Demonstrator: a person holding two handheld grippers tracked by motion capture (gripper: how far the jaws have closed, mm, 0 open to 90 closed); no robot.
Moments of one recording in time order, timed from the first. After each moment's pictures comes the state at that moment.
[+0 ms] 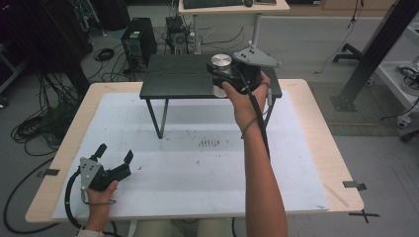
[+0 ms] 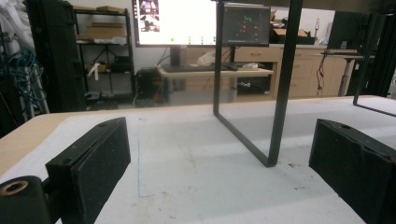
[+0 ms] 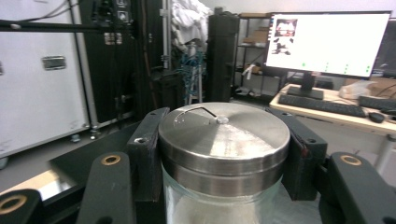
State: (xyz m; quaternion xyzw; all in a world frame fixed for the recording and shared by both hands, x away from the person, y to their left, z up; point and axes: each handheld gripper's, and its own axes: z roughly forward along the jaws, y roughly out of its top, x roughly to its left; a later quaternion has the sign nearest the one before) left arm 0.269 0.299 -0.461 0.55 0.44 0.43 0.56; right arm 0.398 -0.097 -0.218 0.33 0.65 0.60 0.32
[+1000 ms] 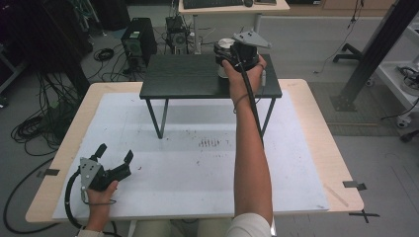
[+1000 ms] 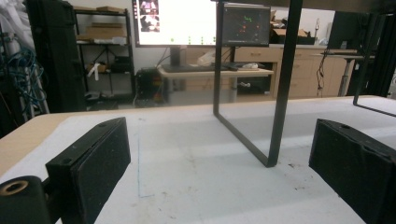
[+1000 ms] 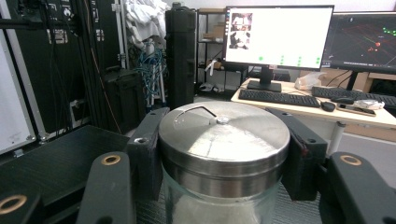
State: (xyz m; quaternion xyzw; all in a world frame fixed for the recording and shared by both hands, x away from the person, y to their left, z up) left arm 0.269 0.299 -0.461 0.55 0.44 0.43 0.56; right arm 0.471 -0.097 -0.227 0.39 0.63 0.57 0.36
